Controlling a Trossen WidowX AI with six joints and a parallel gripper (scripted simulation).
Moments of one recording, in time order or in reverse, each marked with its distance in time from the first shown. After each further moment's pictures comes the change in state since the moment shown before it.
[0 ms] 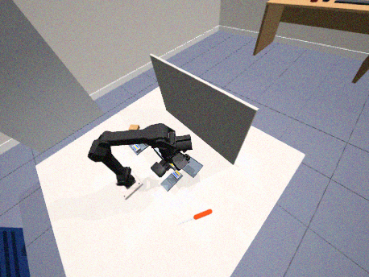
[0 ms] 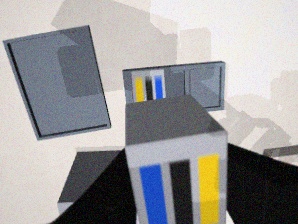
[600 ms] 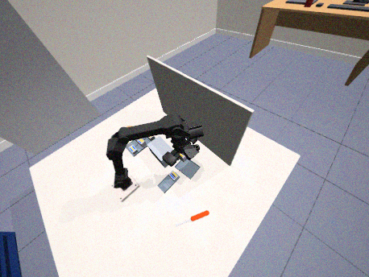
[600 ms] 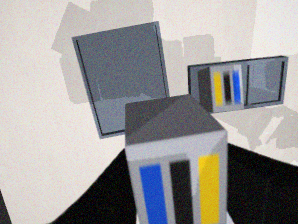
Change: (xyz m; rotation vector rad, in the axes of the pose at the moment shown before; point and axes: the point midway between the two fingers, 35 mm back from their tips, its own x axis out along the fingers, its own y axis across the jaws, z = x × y) arm 0.006 0.080 0.006 0.023 0.001 0.006
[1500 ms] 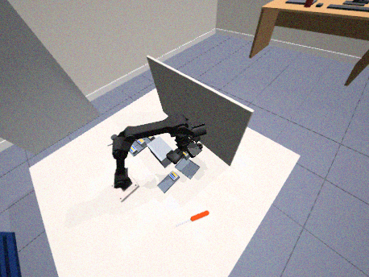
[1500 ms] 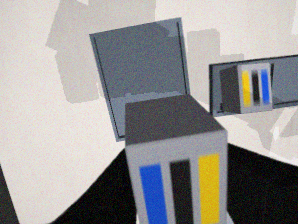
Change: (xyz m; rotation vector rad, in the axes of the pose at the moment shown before) arm 0.015 0.022 -0.001 0.004 -0.001 0.000
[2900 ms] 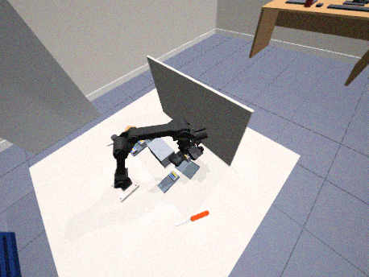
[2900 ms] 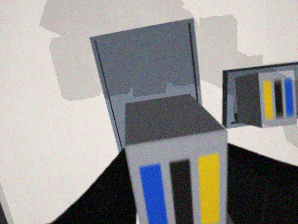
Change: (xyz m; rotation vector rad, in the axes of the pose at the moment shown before) arm 0.029 0.004 0.003 0.000 0.000 0.000
